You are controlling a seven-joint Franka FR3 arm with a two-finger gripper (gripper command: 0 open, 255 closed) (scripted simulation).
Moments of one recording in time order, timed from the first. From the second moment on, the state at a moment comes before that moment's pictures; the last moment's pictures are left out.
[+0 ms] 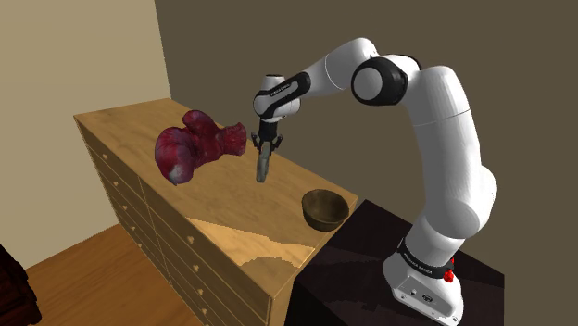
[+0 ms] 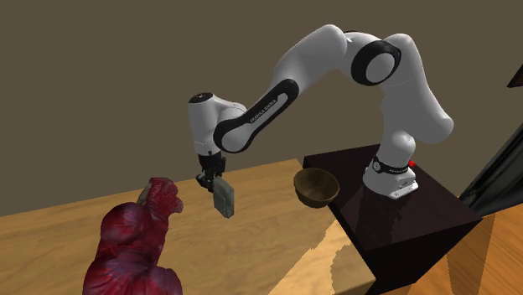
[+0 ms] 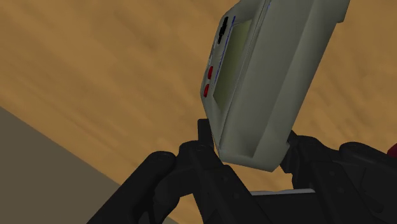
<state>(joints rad) -0.08 0.65 -0.04 -1.58 0.08 2.25 0.55</state>
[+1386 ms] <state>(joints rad) -0.07 0.52 -0.04 -1.51 0.07 2.05 0.56</state>
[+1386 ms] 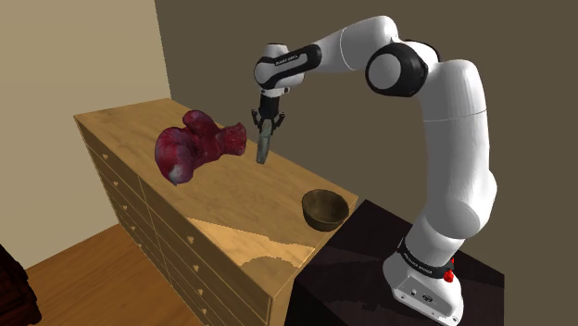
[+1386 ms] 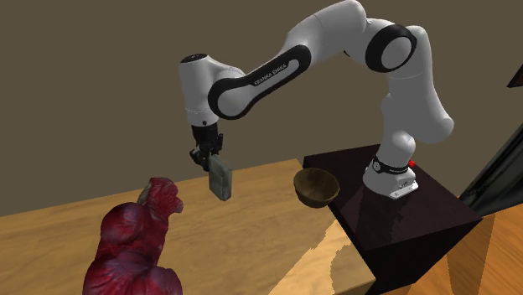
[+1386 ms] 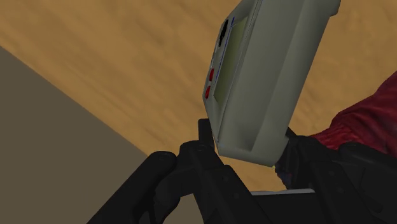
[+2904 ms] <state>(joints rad) -0.06 0.02 -0.05 -2.03 0.05 2.06 0.58</state>
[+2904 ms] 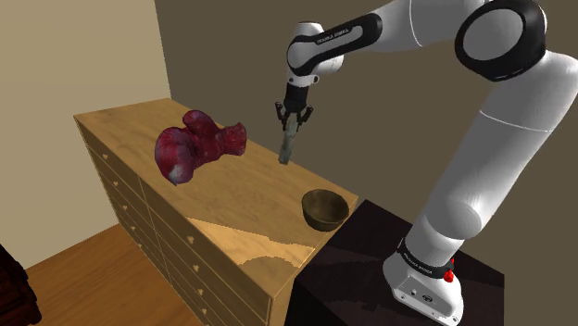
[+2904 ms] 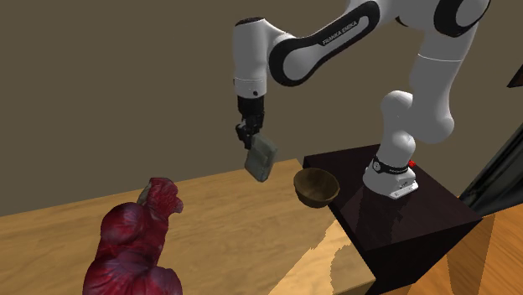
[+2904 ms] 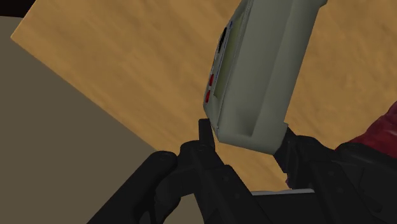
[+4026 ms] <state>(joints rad) -0.07 -0.67 -0.04 -2.63 0.02 1.98 0.60</state>
